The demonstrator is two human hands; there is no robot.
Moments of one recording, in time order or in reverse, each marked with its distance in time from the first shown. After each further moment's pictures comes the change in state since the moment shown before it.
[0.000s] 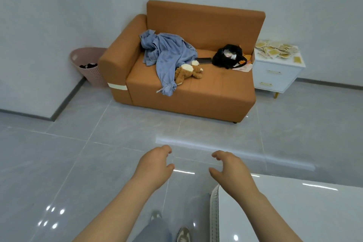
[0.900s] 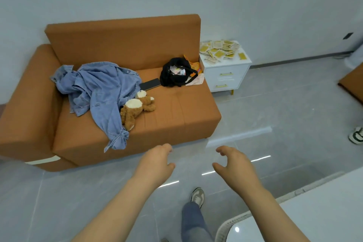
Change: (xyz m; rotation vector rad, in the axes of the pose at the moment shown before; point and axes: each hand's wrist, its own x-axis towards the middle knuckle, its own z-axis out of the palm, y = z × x) left_hand 0.378 0.128 -0.083 0.167 -0.194 0.376; right_hand 0.285 0.038 -0.142 0.133 0.211 0.406
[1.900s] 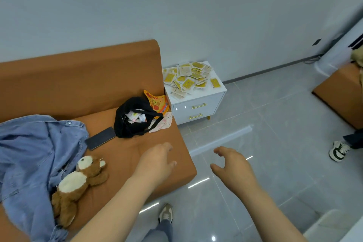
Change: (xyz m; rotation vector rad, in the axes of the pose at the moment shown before) left_hand 0.420 0.160 -0.091 -0.011 -0.082 0.117; right_hand 0.376 0.056 -0.184 0.005 0.058 0.121
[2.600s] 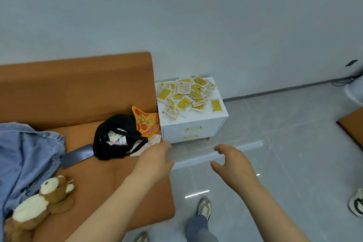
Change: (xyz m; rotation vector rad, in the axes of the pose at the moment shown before) left_hand 0.206 0.103 -0.010 -0.035 0.039 -0.128; right_hand 0.228 0.066 -0.108 -0.042 -0.063 -0.132
